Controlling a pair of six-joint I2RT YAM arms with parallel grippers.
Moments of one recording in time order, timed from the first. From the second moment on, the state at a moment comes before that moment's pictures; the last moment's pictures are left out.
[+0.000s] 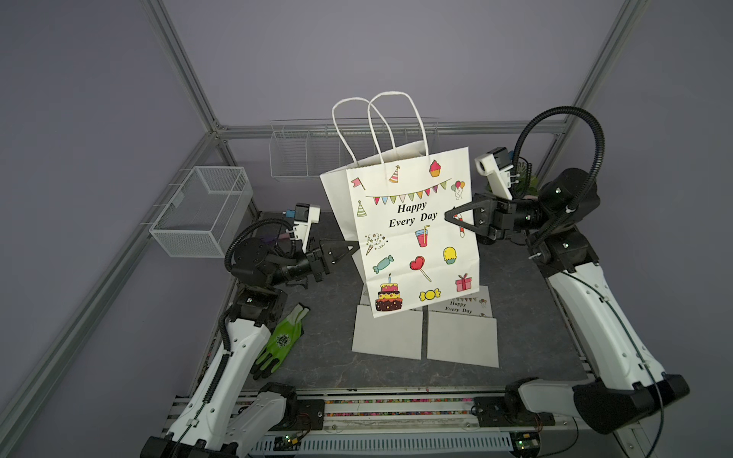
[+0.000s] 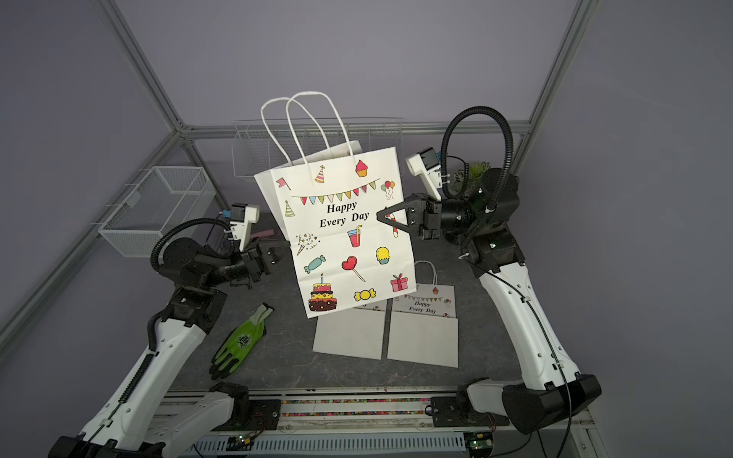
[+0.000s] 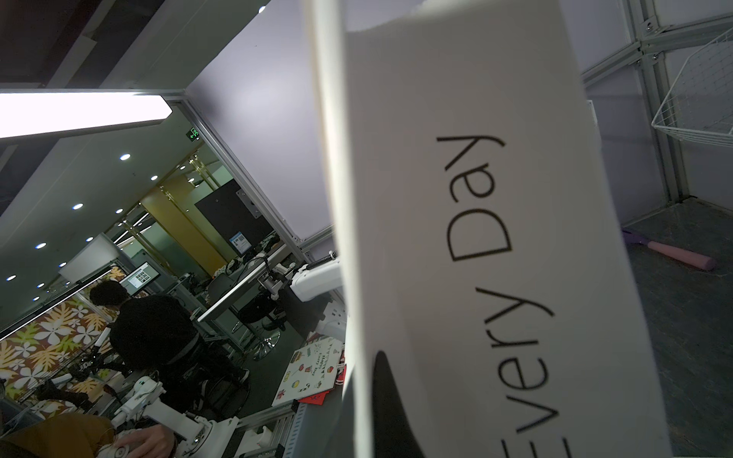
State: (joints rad) left arm -0.26 0.99 0.98 0.29 1.09 -0.78; right arm 0.30 1.33 1.61 0.02 -1.37 0.86
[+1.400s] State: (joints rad) left arm -0.32 1.00 1.02 0.16 1.10 -0.70; right arm 0.36 1.47 1.92 -0.44 -1.24 0.53
